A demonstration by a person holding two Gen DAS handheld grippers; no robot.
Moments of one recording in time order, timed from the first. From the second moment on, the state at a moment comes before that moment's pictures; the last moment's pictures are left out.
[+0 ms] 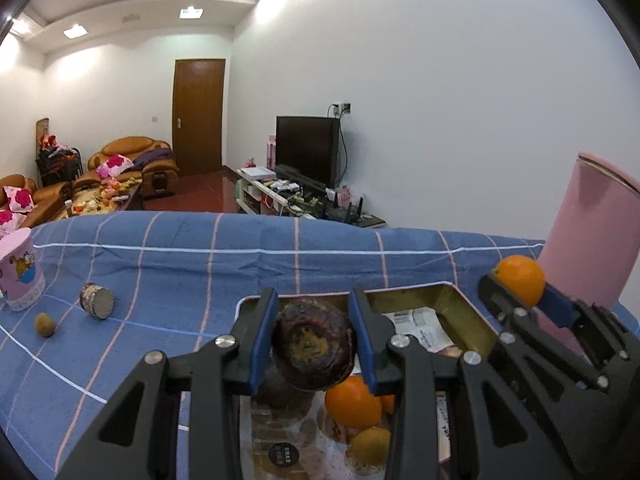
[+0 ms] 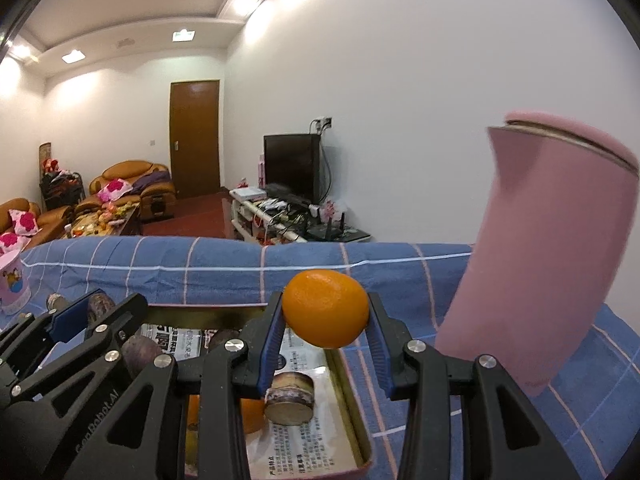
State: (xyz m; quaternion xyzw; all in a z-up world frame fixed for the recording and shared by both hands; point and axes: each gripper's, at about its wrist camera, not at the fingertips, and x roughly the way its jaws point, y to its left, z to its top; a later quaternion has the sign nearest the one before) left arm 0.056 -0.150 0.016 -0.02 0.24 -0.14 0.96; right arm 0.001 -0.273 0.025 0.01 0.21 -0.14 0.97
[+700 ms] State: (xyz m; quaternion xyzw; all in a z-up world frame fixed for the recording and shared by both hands) left arm 0.076 -0.146 0.005 -0.01 0.30 -0.13 0.94; right arm 0.052 -0.274 -0.003 0.05 0.32 0.02 0.95
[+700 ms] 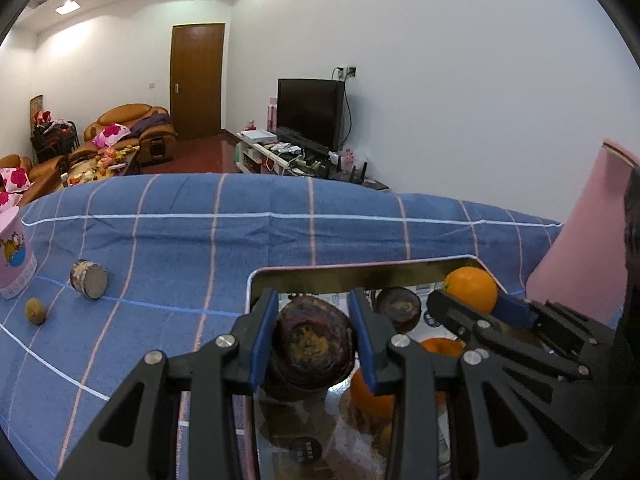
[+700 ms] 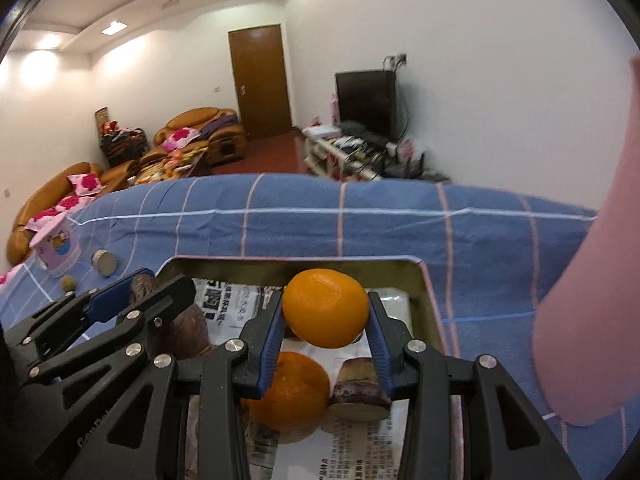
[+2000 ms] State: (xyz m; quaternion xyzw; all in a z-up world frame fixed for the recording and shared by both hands) left arm 0.028 -0.110 0.030 0.03 0.14 -0.02 0.99; right arm -0.030 -0.296 0.033 0.08 0.09 -0.08 0.99
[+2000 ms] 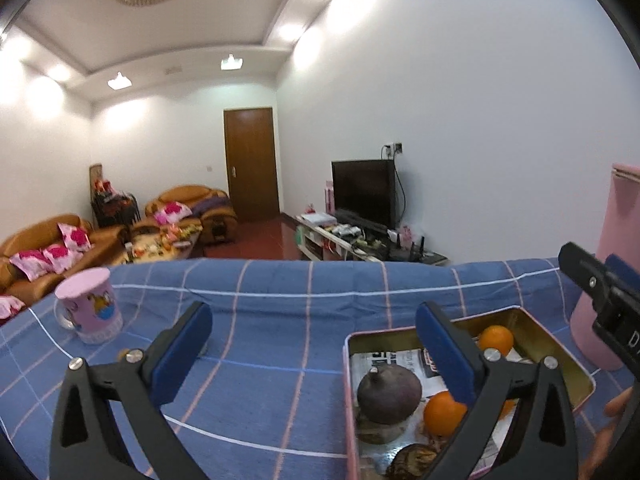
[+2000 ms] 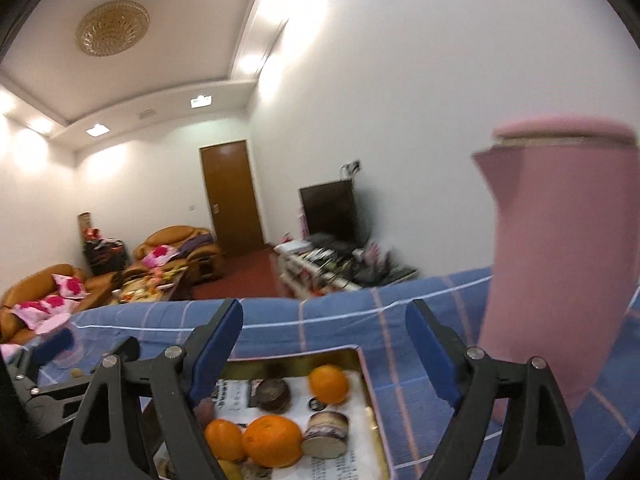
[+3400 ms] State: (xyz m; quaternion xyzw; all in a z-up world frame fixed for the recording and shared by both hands) left arm 0.067 0.048 0.018 0.04 0.20 0.06 0.98; right arm -0.004 -0.164 0.023 0.11 0.14 -0.08 0.98
